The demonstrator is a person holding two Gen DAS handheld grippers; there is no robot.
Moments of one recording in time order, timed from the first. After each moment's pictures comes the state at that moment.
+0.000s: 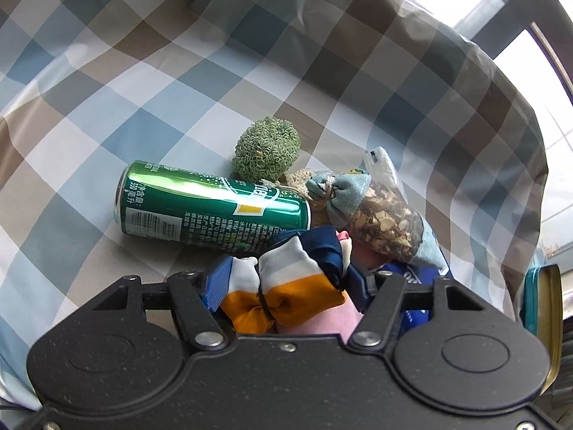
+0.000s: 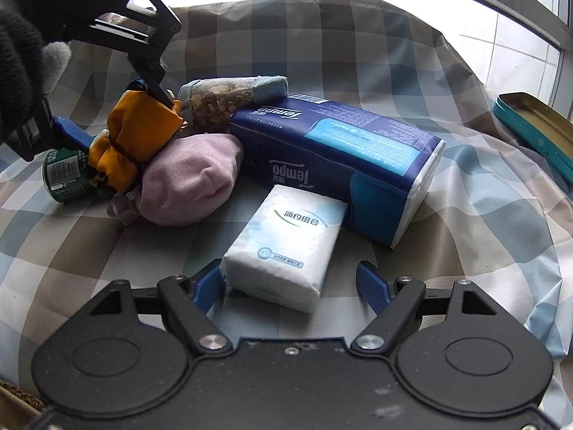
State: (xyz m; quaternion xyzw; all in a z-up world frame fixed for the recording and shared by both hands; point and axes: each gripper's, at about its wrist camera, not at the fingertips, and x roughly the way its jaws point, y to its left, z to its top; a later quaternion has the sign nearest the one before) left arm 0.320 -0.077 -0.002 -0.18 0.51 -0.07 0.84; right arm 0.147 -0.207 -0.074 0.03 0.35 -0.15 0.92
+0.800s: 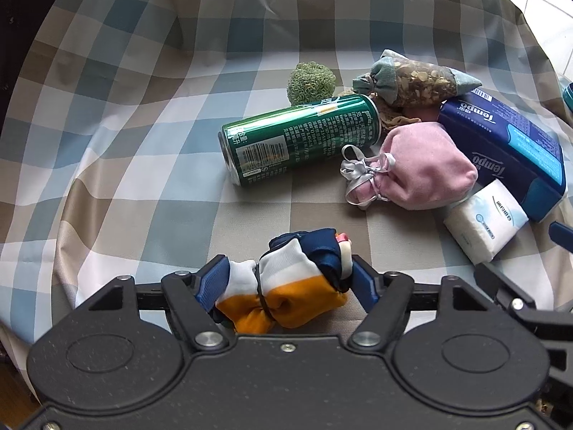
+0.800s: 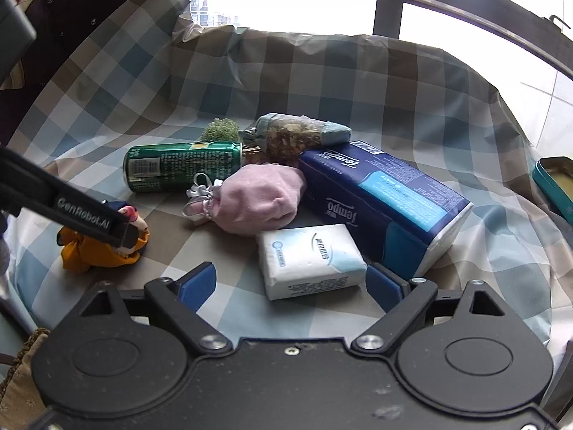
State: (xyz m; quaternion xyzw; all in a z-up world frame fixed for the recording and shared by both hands) left arm 0.229 -0.044 -0.030 0.08 0.46 -0.10 0.88; right arm 0.125 -0.196 -0.036 -0.03 0.33 -0.04 0.94
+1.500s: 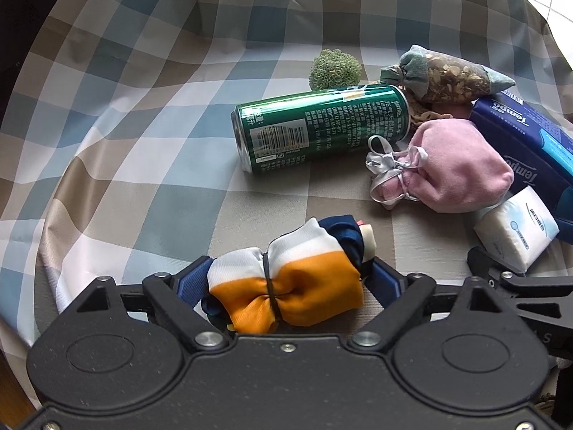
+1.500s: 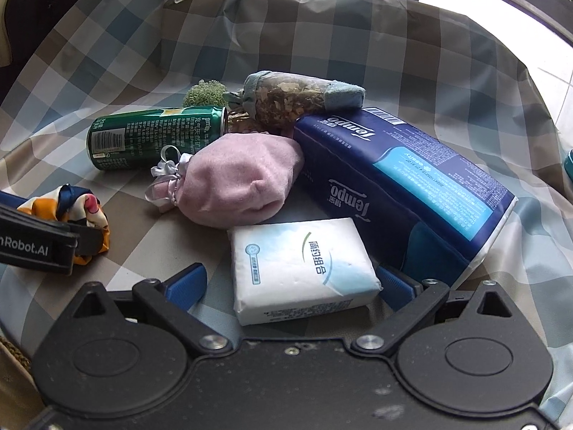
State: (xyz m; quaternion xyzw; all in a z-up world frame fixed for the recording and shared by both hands) left arm 0.239 -0.038 -0.056 0.05 0.46 -0.07 0.89; right arm 0.177 -0.211 -0.072 -0.03 0.38 -0.02 0.93
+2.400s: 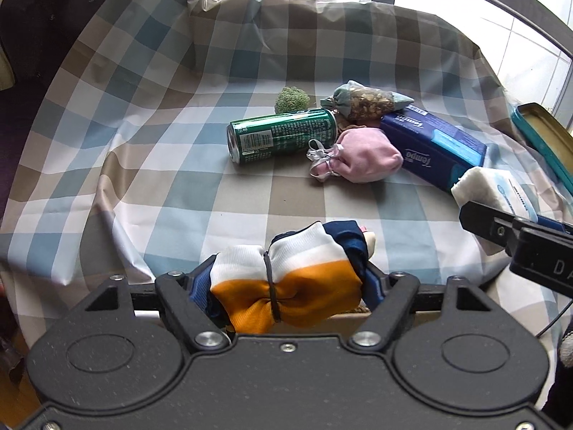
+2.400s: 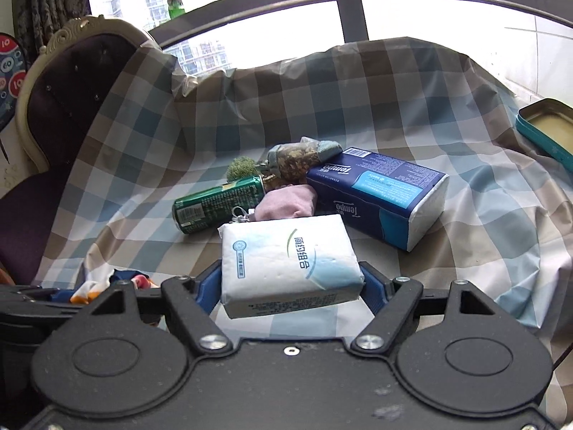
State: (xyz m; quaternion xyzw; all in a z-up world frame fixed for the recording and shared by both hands) left arm 0.115 -0.017 0.014 0.03 0.41 -0.13 0.90; right arm 0.042 -0.203 0.021 0.11 0.30 -0.02 0.95
